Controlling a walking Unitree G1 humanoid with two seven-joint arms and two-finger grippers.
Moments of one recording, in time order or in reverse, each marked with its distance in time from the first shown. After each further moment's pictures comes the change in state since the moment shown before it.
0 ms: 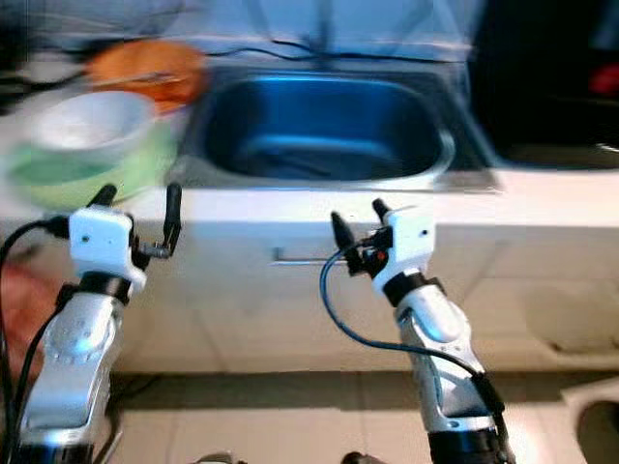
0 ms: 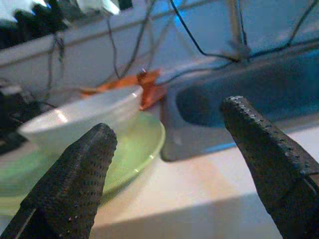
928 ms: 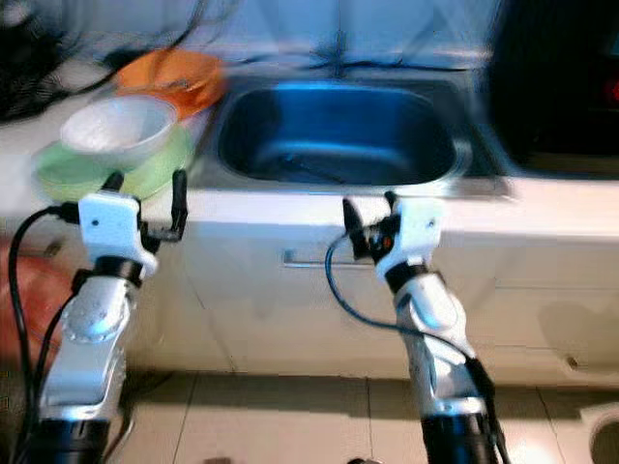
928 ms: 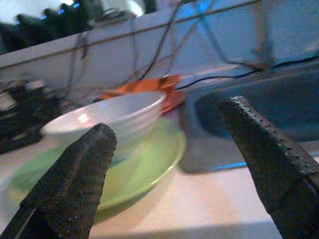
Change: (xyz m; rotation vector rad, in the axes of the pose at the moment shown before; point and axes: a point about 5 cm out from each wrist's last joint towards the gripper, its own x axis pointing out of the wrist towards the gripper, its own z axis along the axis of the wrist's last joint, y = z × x) left arm 0.014 -0.006 0.000 -0.055 -0.006 0.042; right arm 0.016 -0.004 0.007 0.021 -0.054 -0.071
